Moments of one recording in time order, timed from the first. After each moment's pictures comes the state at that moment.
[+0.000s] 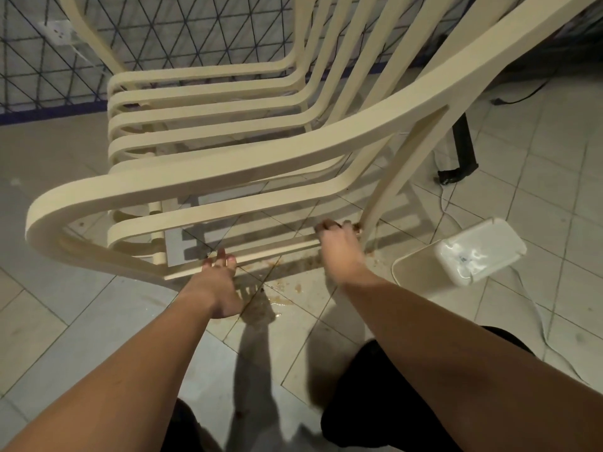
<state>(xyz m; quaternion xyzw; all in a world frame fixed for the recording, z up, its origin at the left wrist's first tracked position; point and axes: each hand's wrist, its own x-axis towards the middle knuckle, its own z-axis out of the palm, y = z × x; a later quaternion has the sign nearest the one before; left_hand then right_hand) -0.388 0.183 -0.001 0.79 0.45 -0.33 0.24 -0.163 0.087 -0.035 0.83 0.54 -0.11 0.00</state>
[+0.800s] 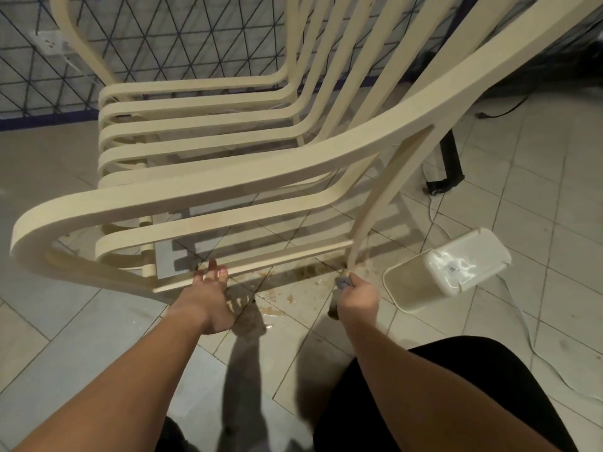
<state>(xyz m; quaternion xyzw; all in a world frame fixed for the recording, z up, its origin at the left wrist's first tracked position) -0.389 0.179 -0.004 0.79 0.46 -0.33 0.23 -0.181 0.017 -0.064 0.89 0.09 -0.29 -0.33</state>
